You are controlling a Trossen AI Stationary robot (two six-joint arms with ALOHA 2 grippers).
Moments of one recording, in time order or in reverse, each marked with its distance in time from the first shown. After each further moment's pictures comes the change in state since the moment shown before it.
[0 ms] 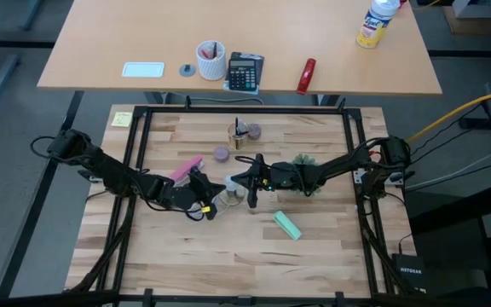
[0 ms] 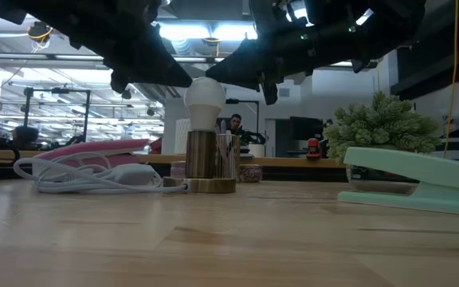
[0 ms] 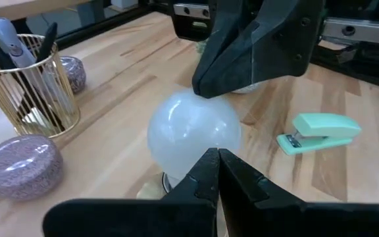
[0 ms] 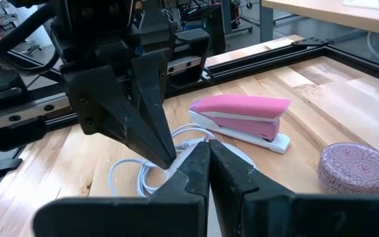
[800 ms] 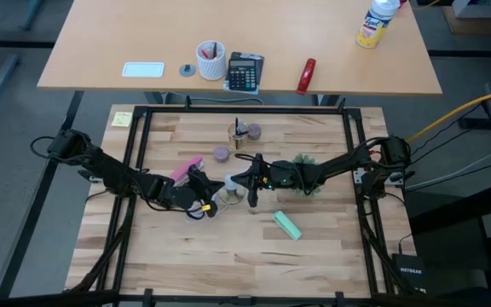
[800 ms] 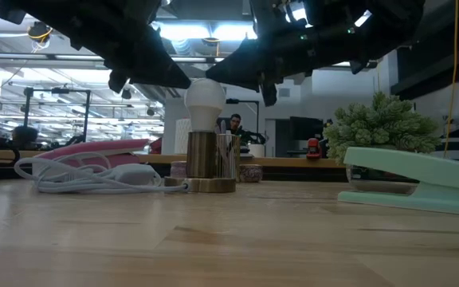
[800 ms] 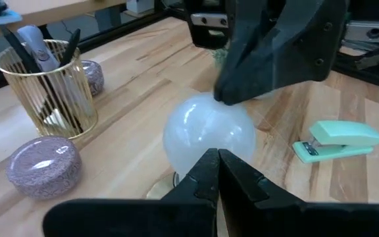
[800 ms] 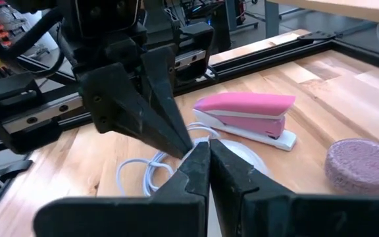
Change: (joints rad) left arm 0.010 -0.001 0.000 -0.004 -0.055 -0.004; right arm -0.001 0.000 0.000 -0.001 -0.045 0.035
